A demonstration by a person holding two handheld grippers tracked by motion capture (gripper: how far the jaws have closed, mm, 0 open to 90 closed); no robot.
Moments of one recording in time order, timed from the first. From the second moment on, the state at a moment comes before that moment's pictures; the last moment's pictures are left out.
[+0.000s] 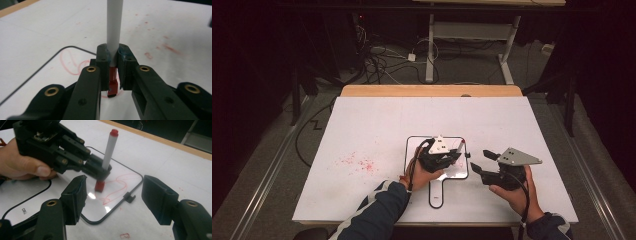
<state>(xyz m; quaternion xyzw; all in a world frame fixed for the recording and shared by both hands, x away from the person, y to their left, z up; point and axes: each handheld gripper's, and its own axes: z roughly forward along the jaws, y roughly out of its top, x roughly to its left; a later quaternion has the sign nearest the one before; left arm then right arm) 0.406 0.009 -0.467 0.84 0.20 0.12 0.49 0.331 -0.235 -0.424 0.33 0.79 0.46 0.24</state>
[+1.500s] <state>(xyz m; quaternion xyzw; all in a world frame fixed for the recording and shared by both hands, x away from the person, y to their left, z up) 0.408 -0.019 -0.465 0.85 0.19 0.07 0.48 0.336 -0.240 -0.423 0.32 0.79 0.45 0.25</state>
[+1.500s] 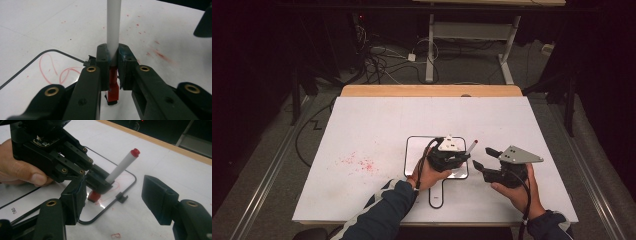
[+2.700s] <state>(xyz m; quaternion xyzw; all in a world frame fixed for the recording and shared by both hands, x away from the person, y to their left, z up) 0.407 -0.033 -0.465 0.87 0.16 0.05 0.47 0.340 -0.247 -0.424 0.33 0.79 0.45 0.25</state>
